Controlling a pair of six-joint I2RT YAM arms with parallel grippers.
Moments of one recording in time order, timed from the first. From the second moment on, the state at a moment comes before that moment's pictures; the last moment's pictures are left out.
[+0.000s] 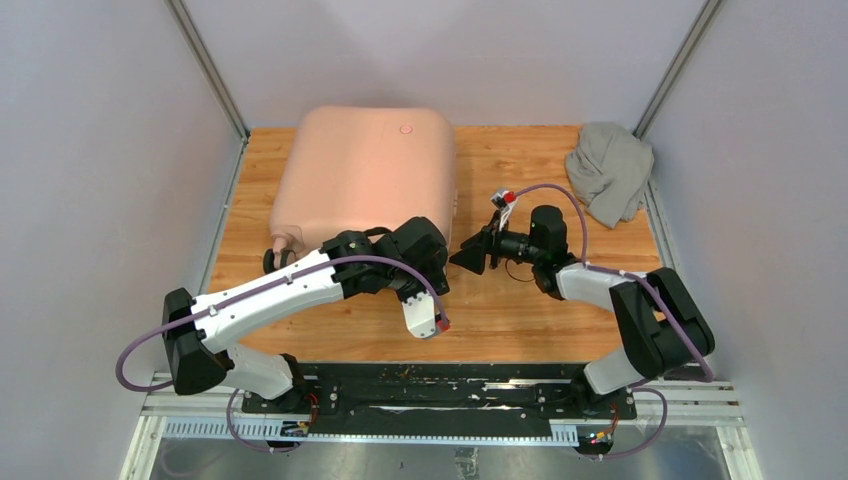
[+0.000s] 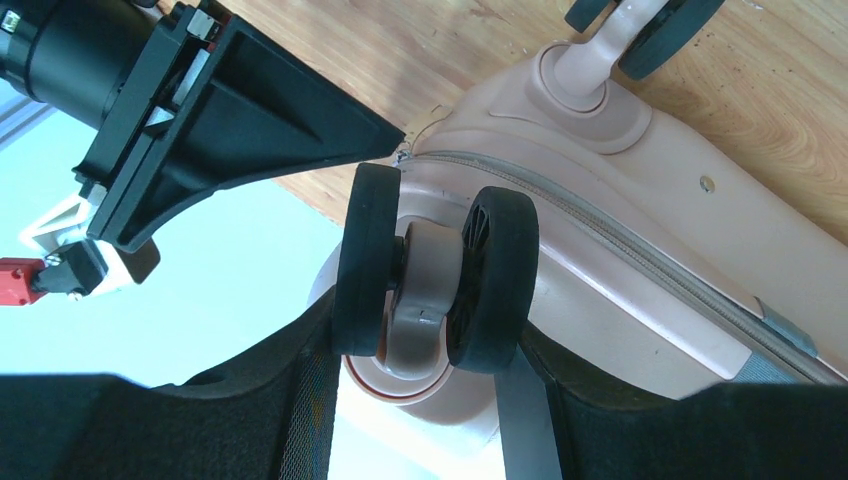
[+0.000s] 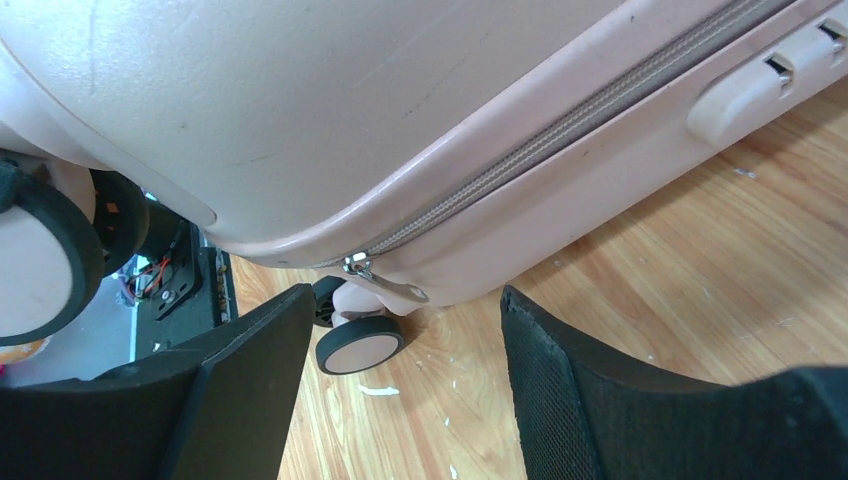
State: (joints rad) left arm -1.06 1.36 1.29 -0.91 -0.12 1.76; right arm 0.38 1.46 0.57 0.66 -0.83 0.32
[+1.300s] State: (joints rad) left arm -1.02 1.39 1.37 -0.97 -0.14 1.73; right arm 0.42 1.66 0.55 1.10 -0.89 0.56
